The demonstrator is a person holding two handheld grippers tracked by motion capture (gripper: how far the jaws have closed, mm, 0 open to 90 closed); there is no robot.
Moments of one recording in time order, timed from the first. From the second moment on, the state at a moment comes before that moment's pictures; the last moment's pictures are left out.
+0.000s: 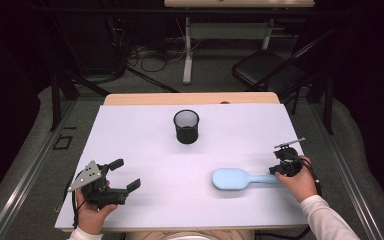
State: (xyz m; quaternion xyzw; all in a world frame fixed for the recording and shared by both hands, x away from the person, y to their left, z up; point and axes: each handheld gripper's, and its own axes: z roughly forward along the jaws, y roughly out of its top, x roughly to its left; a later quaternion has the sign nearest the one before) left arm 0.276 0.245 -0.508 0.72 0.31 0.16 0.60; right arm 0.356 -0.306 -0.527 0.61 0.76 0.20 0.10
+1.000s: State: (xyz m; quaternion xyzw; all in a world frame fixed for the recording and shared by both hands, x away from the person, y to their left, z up) left arm 0.276 0.244 -0.509 0.72 0.31 0.16 0.60; right arm 0.311 -0.300 -0.532 0.59 0.78 0.21 0.07
